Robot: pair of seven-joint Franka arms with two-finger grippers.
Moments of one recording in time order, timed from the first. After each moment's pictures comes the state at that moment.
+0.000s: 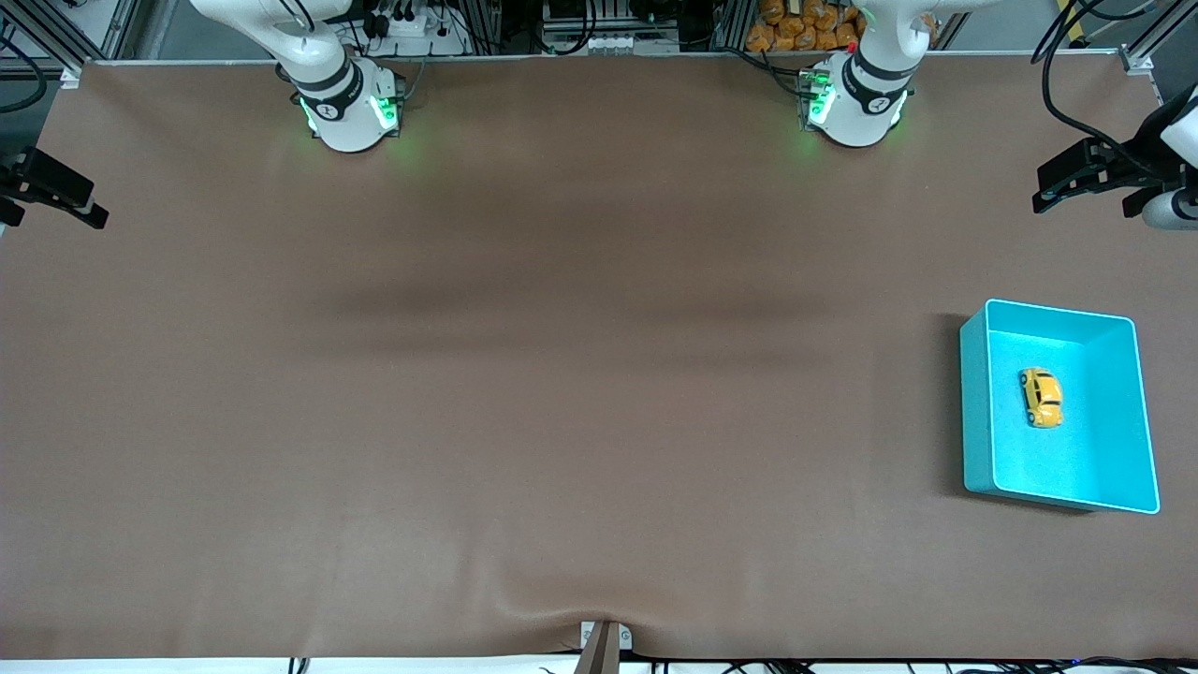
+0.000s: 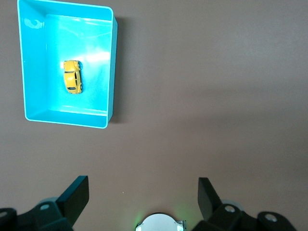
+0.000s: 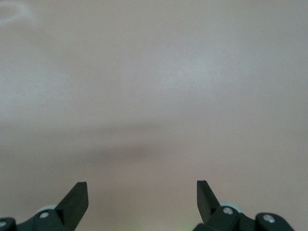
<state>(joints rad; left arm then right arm) -0.01 -0.02 -0.04 -1.50 0.00 1.40 0.02 0.04 -0.05 -0.11 -1.51 0.04 1.47 0.00</state>
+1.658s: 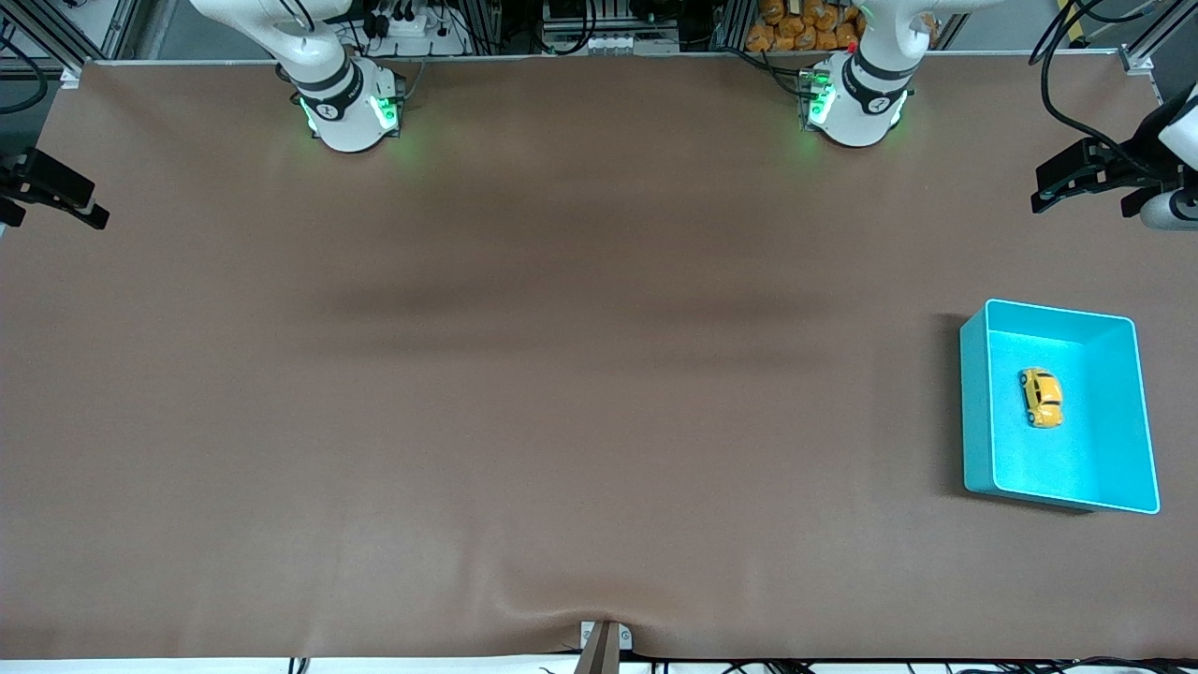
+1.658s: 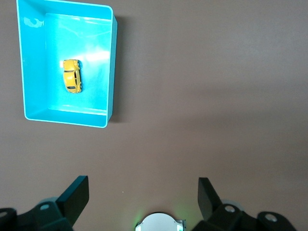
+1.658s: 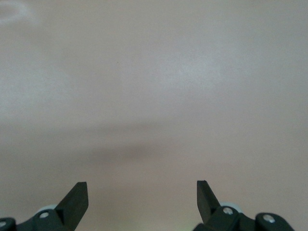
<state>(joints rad) -0.03 -0.02 -0.02 -1.50 0.00 1.40 0.02 0.04 -0.05 -0.11 -1.51 0.04 1.47 0.00</state>
